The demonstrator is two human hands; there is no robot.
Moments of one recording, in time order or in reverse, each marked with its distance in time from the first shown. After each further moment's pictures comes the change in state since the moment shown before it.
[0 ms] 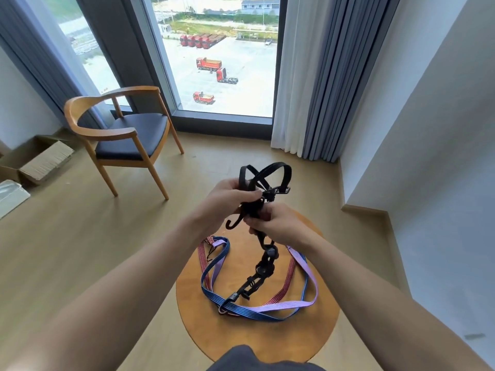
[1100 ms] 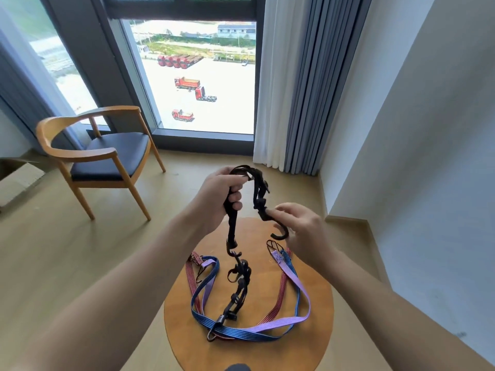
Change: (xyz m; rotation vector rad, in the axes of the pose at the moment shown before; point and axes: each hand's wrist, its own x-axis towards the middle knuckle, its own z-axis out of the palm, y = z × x) left_hand 0.009 0.046 -0.002 -0.362 -0.015 0.055; right_hand -0.023 0.032 -0.045 -0.721 0.626 -0.712
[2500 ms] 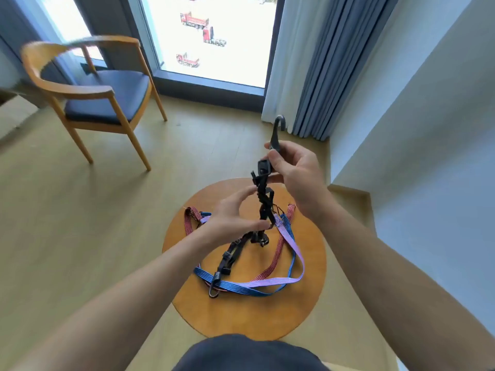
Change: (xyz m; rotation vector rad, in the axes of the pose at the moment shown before) left_hand -0.031 -0.119 -0.022 0.782 -0.057 -0.005; right_hand 0.066 -0.047 0.001 0.959 -0.129 0.789
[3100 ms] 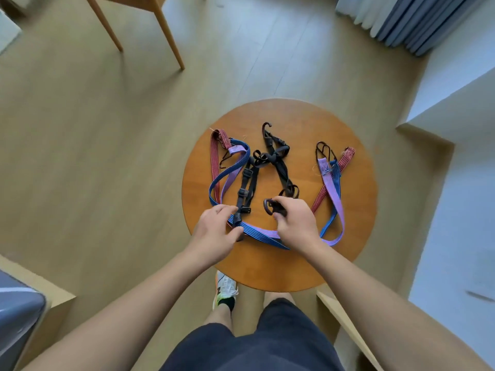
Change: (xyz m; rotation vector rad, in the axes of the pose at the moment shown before) left_hand -0.061 -0.159 0.065 0.277 0.037 -0.527; right_hand -0.059 0.276 0.014 -0.882 -0.412 0.236
